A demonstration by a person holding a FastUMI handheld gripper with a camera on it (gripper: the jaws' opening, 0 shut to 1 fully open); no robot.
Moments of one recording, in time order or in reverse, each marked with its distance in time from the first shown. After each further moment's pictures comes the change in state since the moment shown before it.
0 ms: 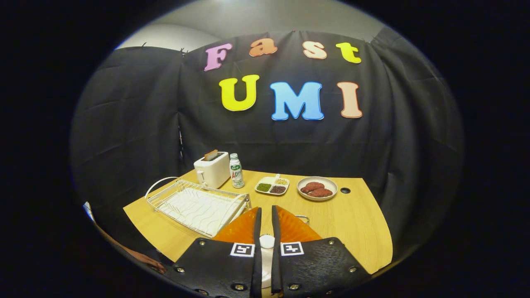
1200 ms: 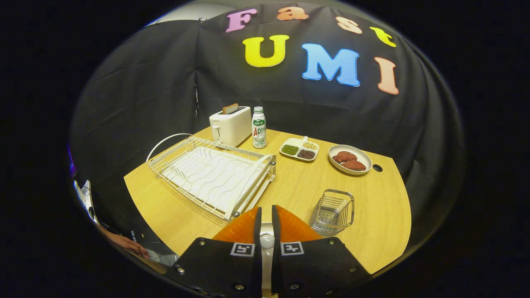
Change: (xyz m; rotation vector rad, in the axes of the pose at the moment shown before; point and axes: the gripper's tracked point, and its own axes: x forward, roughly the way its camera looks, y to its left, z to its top) arm 0.071 0.057 -0.081 -0.104 0.276 0.117
